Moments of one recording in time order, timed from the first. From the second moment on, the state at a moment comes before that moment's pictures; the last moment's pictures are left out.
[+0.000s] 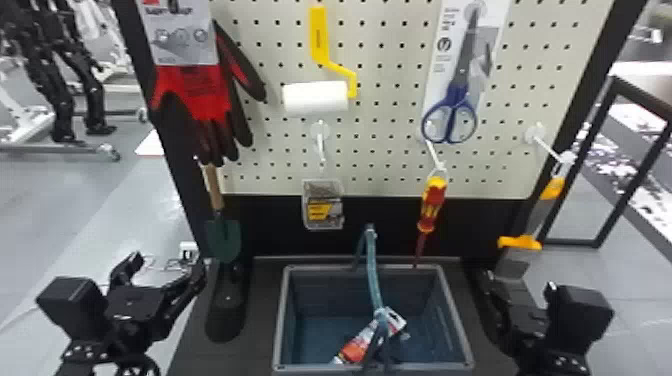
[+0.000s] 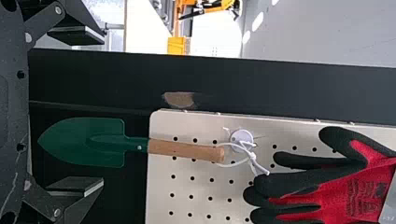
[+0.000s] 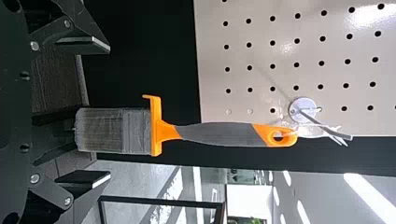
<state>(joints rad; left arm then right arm) 0.21 0.05 0.15 -1.76 0.15 -0.09 -0.22 0.23 -0.01 0.00 -1.78 -0.05 0.04 -0.20</state>
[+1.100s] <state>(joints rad) 0.21 0.06 0.13 -1.82 0.21 -0.06 -0.22 0.23 -0.01 0.00 -1.77 -0.05 0.03 -0.20</state>
